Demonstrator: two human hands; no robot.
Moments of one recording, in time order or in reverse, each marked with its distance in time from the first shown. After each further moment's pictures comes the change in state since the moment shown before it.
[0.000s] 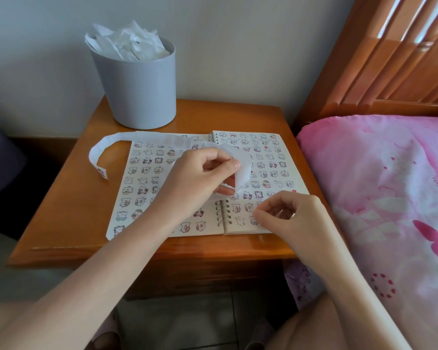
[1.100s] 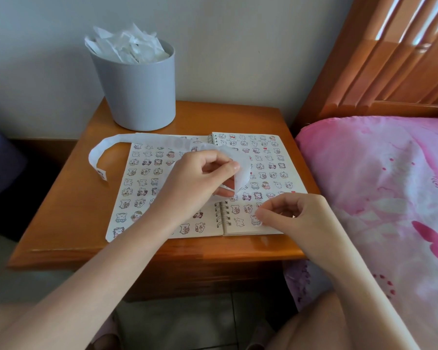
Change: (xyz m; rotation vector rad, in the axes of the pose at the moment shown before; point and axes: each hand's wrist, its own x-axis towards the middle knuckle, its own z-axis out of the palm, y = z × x) left_hand 0.000 -0.002 0.001 -0.020 -0.007 0.009; right_hand 0.003 -0.003 -0.009 0.137 -0.068 0.066
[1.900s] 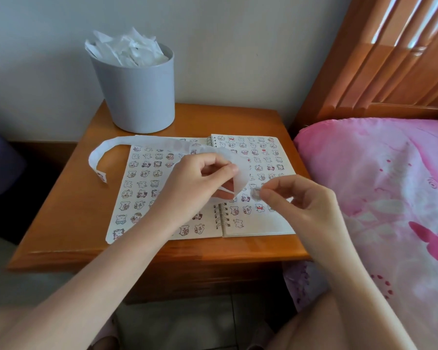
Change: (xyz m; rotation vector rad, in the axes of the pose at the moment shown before) left_hand 0.000 -0.001 -0.001 0.045 0.001 0.002; right_hand 0.000 -0.008 0.000 0.136 0.109 -0.229
